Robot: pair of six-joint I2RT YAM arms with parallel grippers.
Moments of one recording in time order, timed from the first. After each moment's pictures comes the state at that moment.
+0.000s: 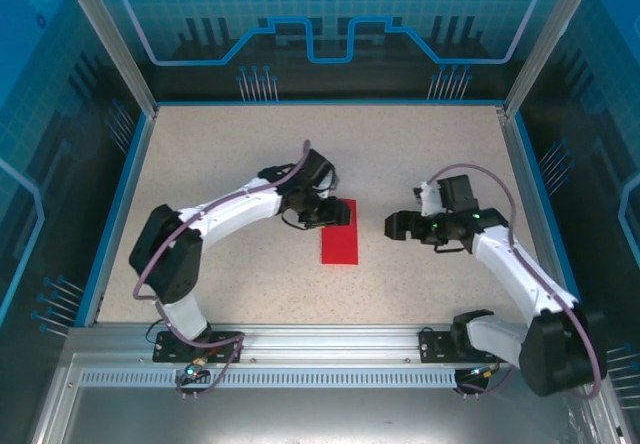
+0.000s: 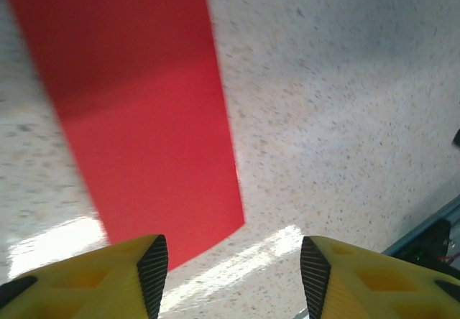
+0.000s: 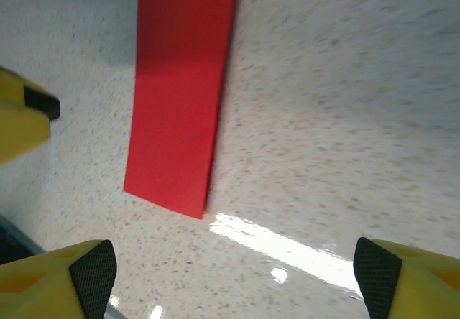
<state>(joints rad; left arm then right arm) -0.64 1.72 1.26 -0.64 0.35 -0.67 0.23 1.16 0.76 -0.65 -0.47 0.32</state>
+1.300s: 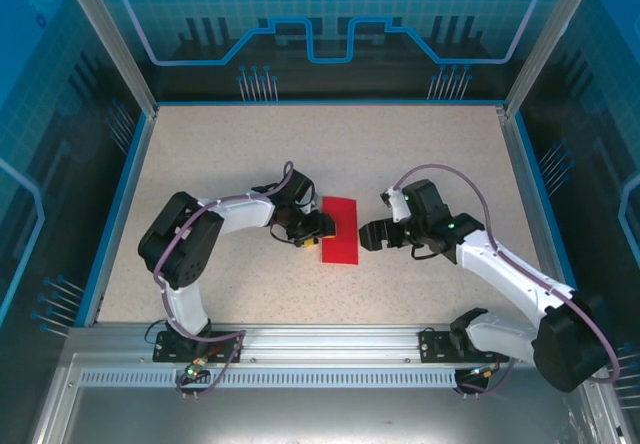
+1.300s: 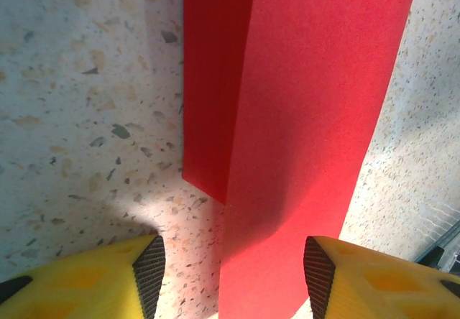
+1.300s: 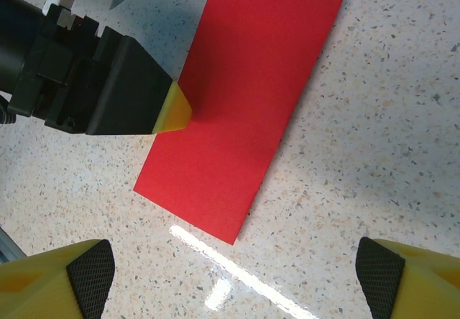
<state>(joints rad) -0.54 1.83 1.03 -0.35 0.50 -0.77 0.50 1.14 0.73 -0.49 -0.29 0.30</state>
